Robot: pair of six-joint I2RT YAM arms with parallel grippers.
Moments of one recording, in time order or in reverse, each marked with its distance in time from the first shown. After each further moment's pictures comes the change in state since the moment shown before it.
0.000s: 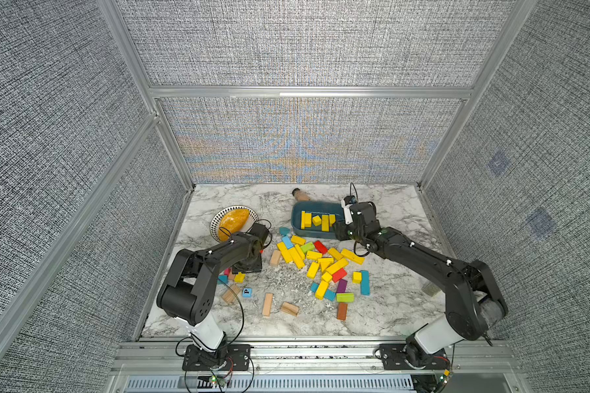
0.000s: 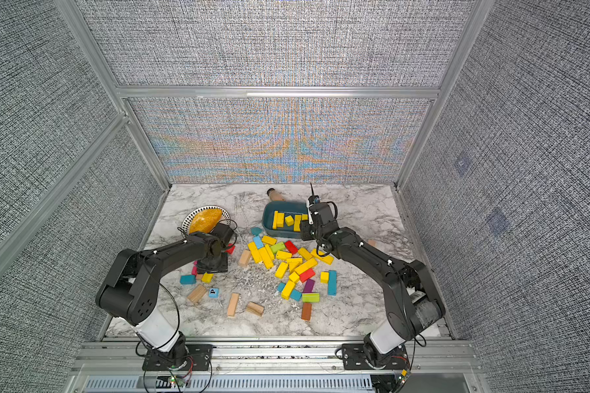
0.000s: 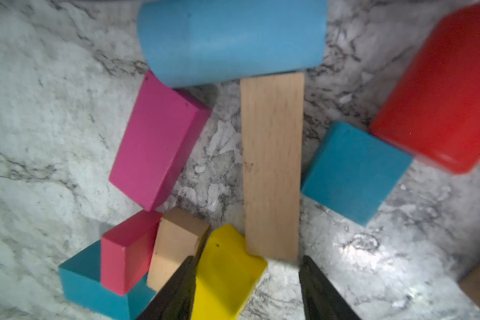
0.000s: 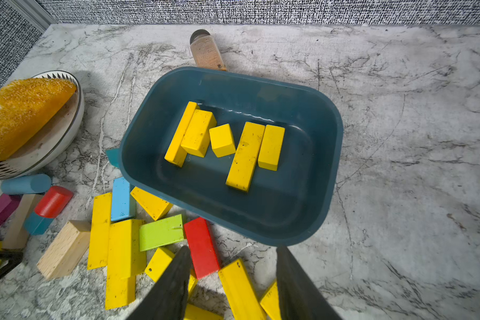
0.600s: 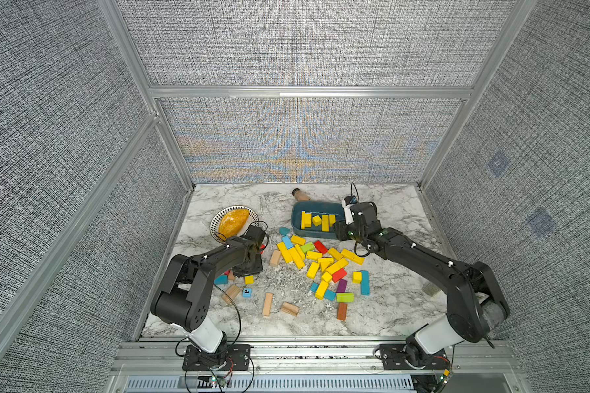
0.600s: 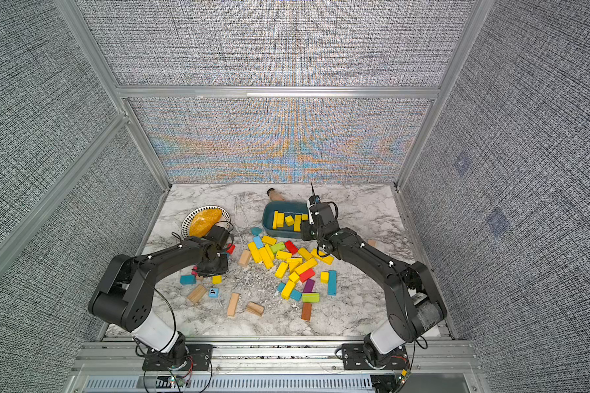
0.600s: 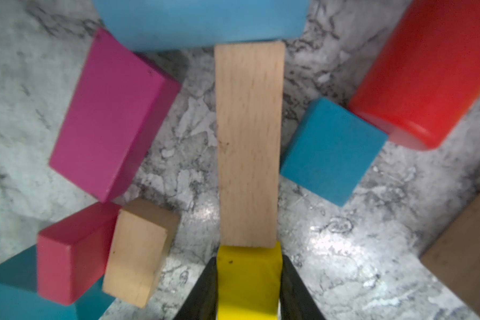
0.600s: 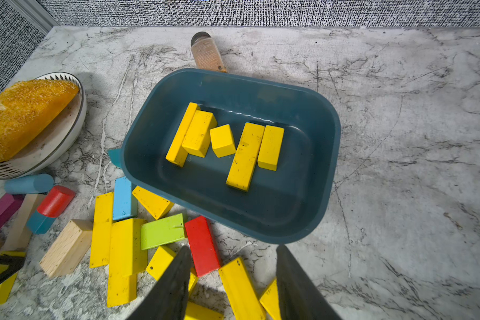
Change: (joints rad) left arm 0.016 -0.051 -0.070 0.070 0.099 -0.014; right arm 0.000 -0.013 -0.010 0.000 0.000 0.000
